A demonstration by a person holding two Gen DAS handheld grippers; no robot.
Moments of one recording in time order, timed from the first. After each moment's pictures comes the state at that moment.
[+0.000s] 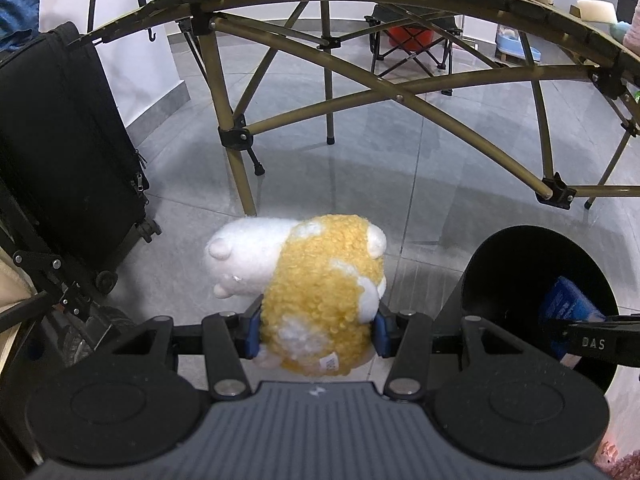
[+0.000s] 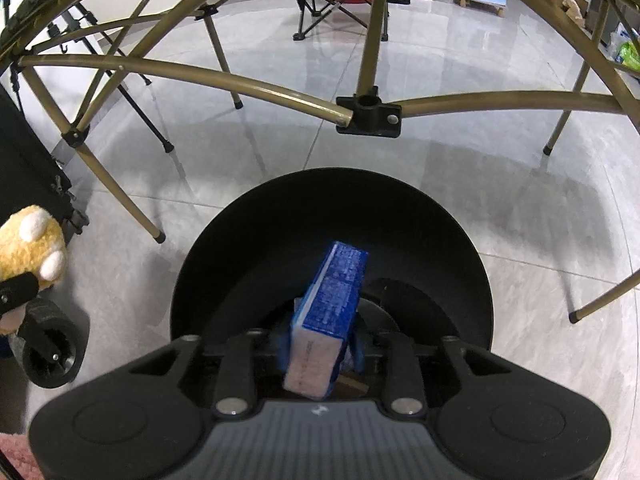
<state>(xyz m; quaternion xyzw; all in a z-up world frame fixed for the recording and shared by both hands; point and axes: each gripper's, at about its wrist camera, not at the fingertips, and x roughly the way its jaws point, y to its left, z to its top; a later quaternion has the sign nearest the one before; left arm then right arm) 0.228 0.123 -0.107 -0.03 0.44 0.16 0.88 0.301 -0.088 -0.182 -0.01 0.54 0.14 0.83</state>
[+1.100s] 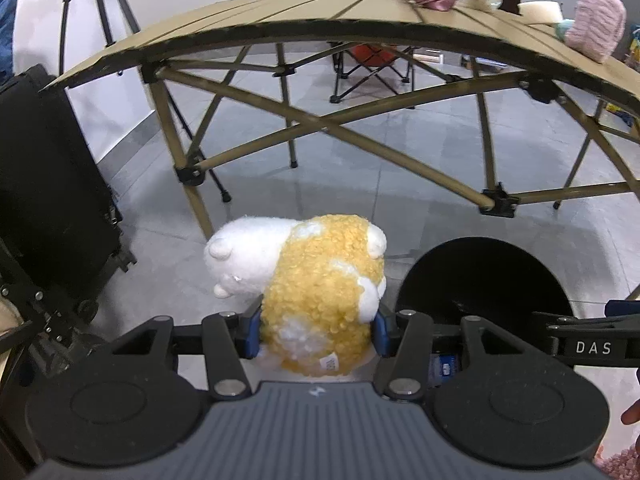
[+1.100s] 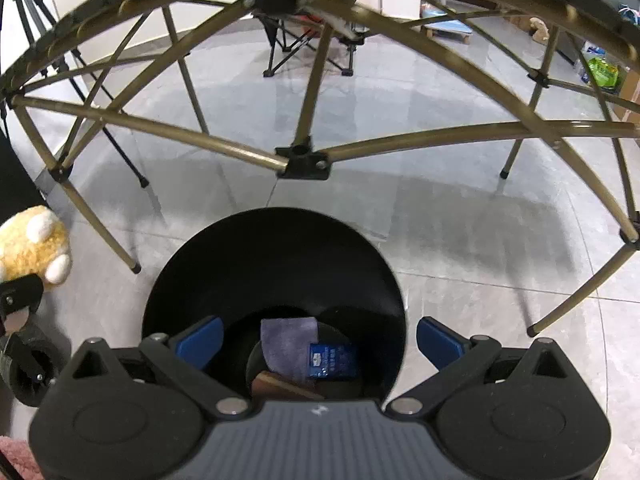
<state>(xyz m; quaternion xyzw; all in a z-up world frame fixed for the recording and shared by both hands) 0.231 0.076 -0.084 -0.01 0.42 0.11 0.90 0.288 -0.128 -0.146 -0.01 0.49 0.10 0.87</state>
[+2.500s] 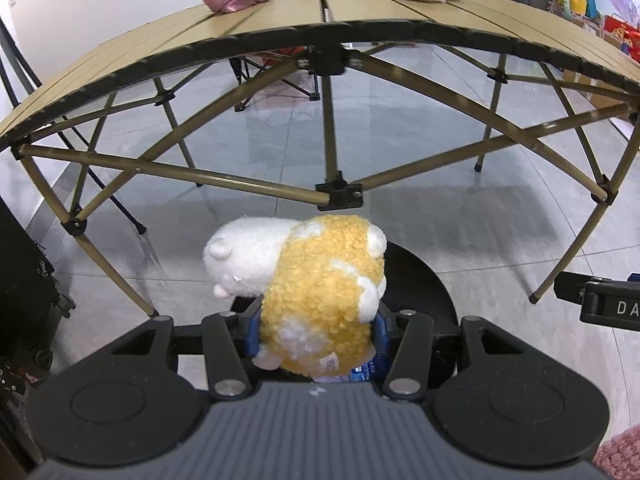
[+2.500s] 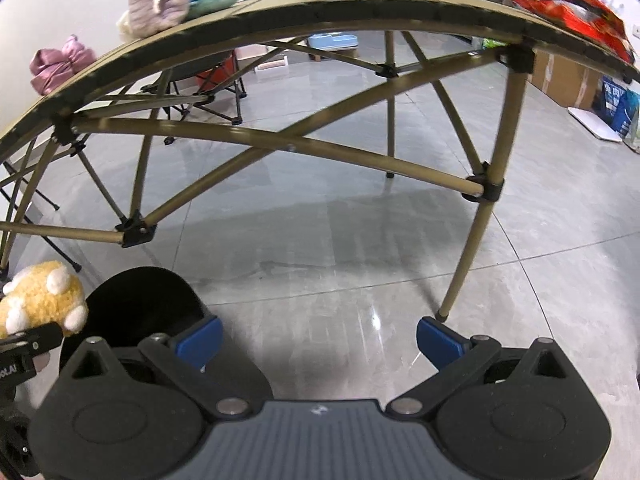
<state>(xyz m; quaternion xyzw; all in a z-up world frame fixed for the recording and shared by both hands) 0.260 -0.060 -0.089 0.05 0.43 0.02 0.90 0.260 -0.278 -0.131 0.08 0.44 -0.02 0.89</state>
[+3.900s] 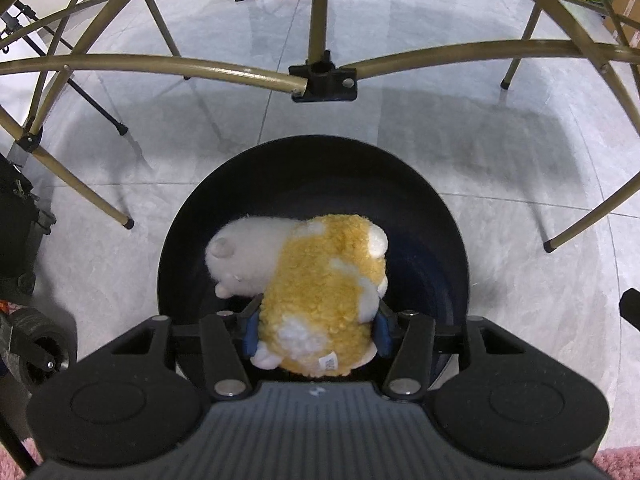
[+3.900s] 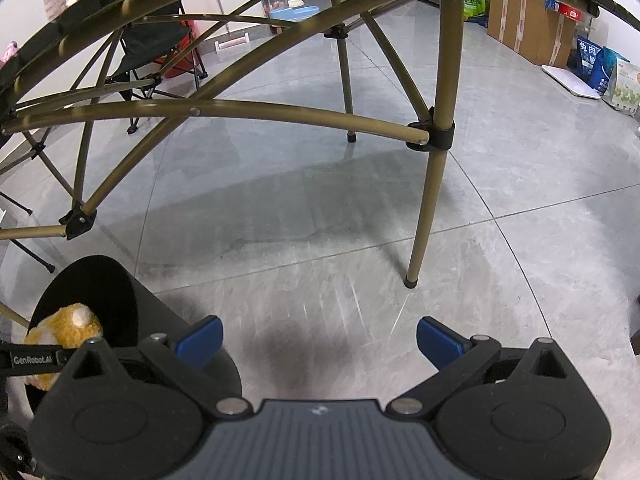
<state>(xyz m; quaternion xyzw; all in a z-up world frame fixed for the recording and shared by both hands) 0.314 -0.072 -0.154 0.02 0.58 0.05 0.82 0.260 -0.320 -0.163 0.11 0.48 -0.06 0.87</state>
